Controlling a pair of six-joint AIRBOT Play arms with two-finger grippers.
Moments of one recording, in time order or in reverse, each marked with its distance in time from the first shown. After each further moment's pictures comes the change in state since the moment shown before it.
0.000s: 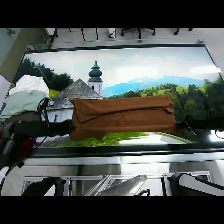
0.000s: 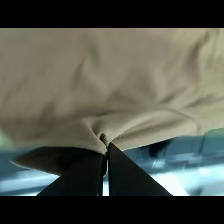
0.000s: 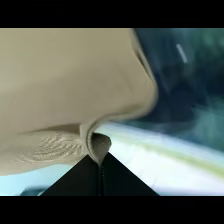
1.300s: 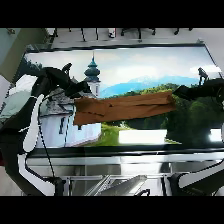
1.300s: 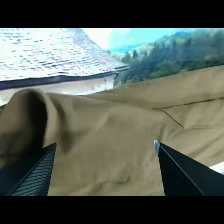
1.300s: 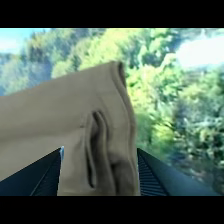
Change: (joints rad) left arm -0.001 -0.936 0.999 -0.005 0.195 0.067; right arm 0.191 -0.457 0.645 -0.041 0.156 -0.039
